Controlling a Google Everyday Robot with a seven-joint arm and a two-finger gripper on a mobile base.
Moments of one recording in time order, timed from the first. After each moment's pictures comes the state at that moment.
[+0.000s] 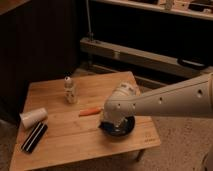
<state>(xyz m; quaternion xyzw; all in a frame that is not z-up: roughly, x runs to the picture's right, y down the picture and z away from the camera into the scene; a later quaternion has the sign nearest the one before) 0.035 0.157 0.727 -0.19 0.16 0.78 0.58</state>
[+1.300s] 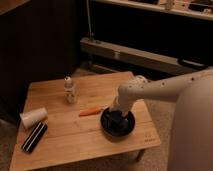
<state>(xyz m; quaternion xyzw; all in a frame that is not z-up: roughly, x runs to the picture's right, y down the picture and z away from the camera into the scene) 0.073 0.122 0.804 -0.23 0.14 0.79 0.56</state>
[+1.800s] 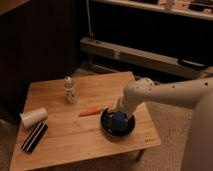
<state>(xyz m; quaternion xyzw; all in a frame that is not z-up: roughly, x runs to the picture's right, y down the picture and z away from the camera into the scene) 0.073 0.129 0.783 -0.27 0.12 0.77 0.57</state>
